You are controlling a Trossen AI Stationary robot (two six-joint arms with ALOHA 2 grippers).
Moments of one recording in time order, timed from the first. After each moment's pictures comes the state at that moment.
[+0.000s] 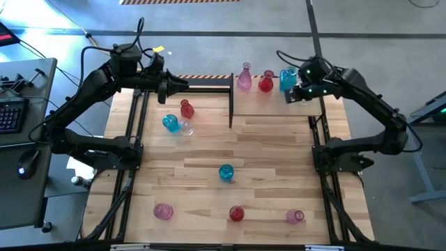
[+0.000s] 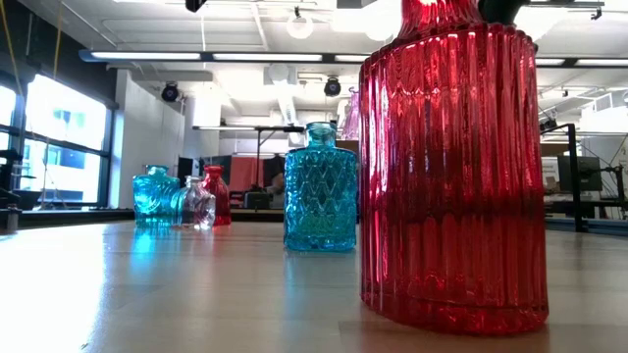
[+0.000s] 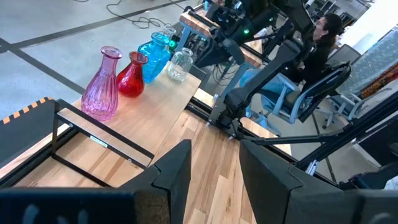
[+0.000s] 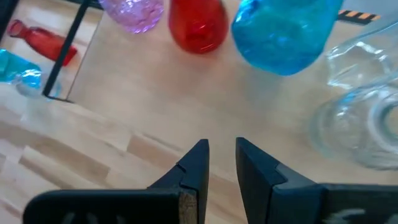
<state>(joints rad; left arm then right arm) 0.61 1.11 1.46 -0.68 0.43 -0.31 -0.69 1.17 1.41 -1.23 0.03 0.54</state>
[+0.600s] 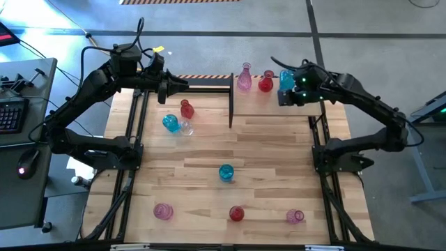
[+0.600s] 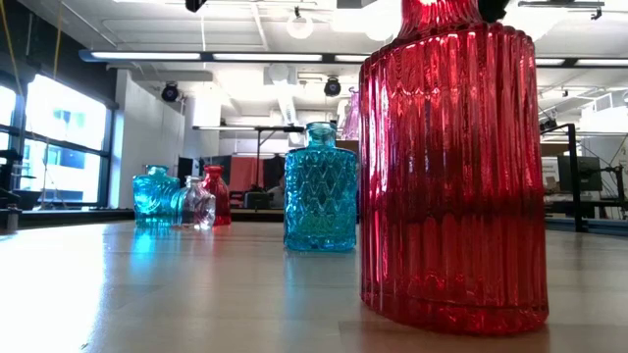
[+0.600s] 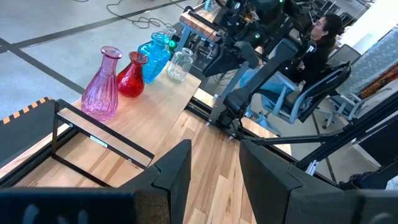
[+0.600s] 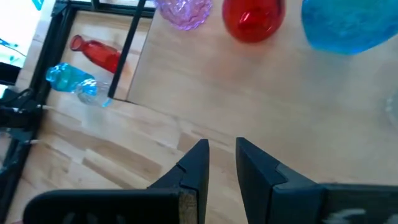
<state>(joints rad) 0.61 1.11 1.46 -0.68 0.43 -0.31 -0.52 1.17 1.41 -1.16 0.04 0.79</state>
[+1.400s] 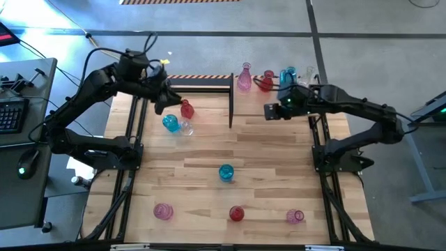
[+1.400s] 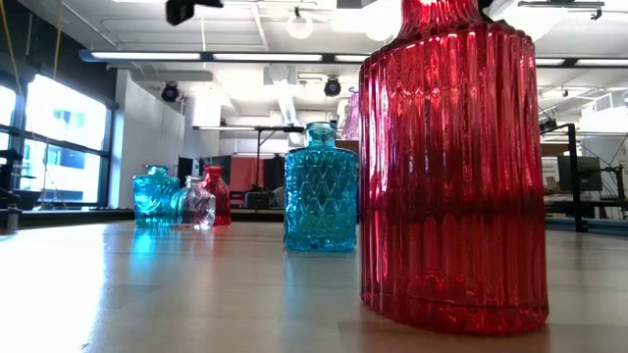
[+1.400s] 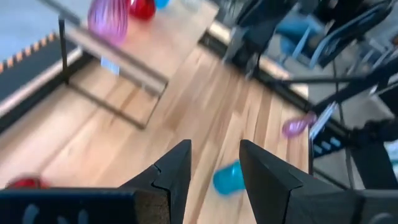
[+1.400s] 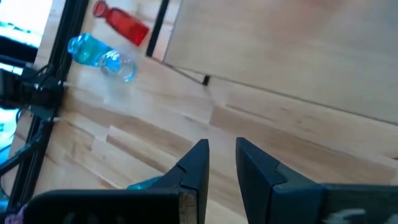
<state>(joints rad) 0.60 1.11 1.46 -0.99 0.44 -0.20 -0.24 1.25 1.41 -1.10 0.13 1.02</state>
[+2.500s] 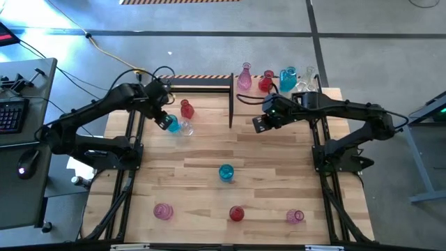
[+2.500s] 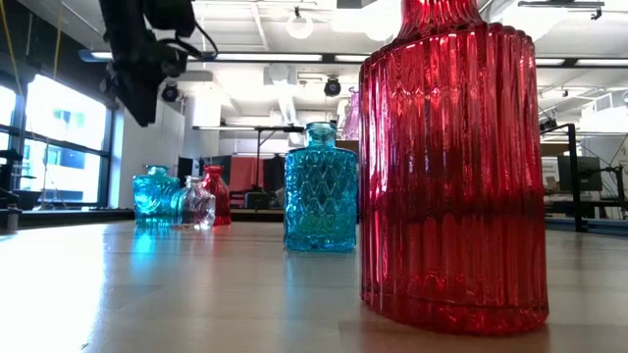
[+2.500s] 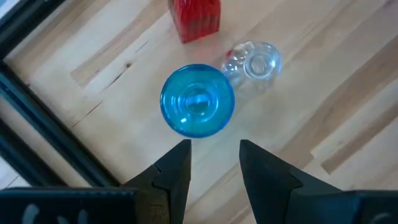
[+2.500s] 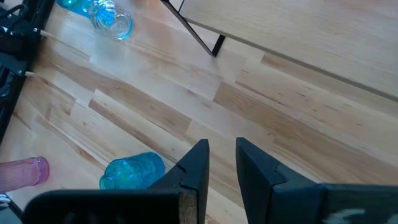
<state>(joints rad) 0.63 1.11 1.04 -1.19 -0.05 -0.21 -0.15 1.37 1.41 -1.07 0.12 0.97</state>
